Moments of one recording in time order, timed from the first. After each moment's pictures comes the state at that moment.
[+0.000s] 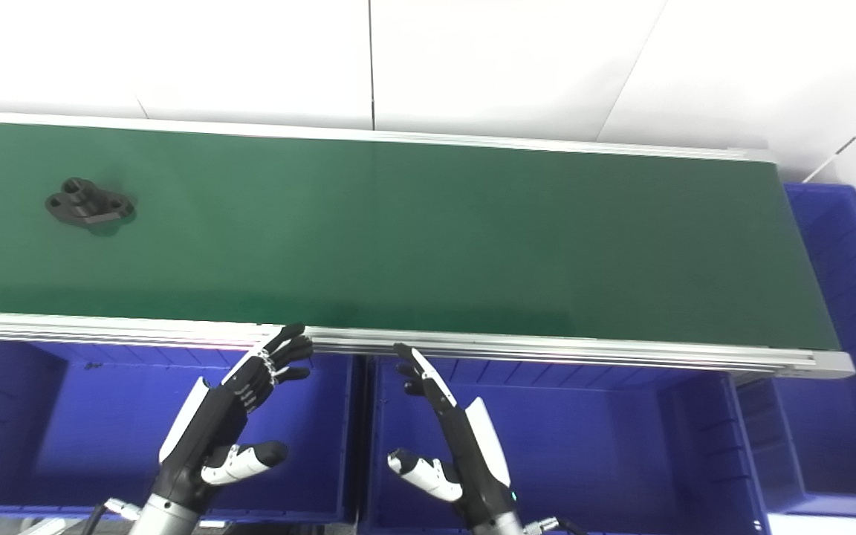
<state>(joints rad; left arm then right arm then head) 0.51 0.13 -0.28 -0.08 0.07 -0.42 -0.18 0.47 -0.14 0.47 0.00 -0.31 -0.41 -0.17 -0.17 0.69</state>
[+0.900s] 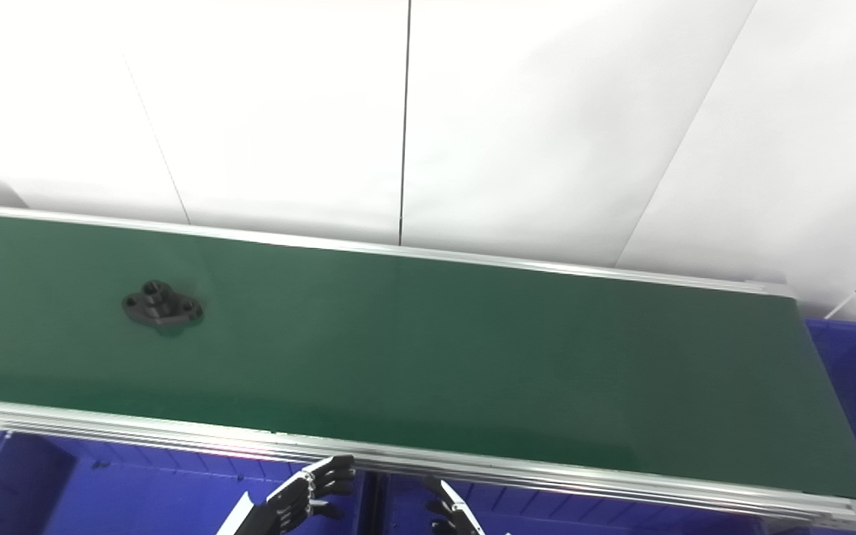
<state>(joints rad) 0.44 0.14 -0.40 0.02 0.16 -0.43 -0.05 0.39 -0.24 0.57 0.12 -0.24 -0.41 -0.30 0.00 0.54</state>
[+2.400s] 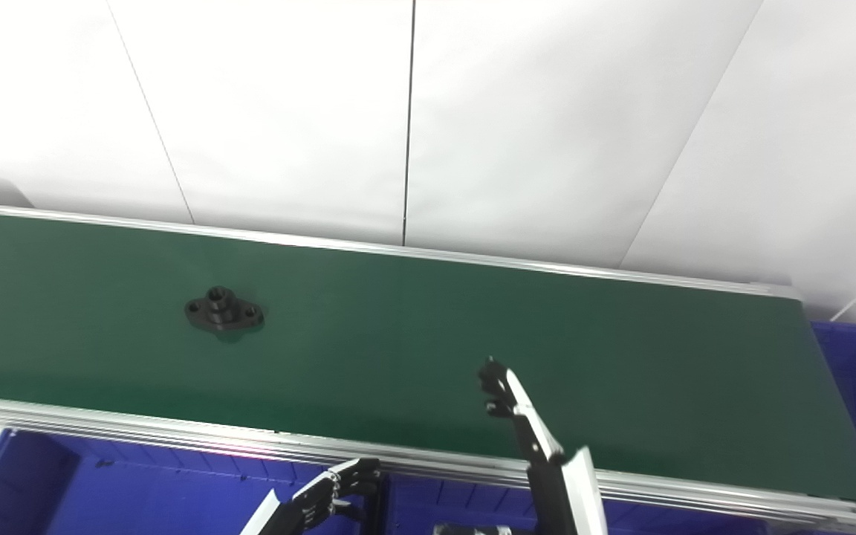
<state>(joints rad) 0.40 0.14 -0.47 0.05 0.20 -0.43 0.02 0.34 -0.16 0.29 -0.31 -0.54 -0.40 -0.19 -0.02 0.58</state>
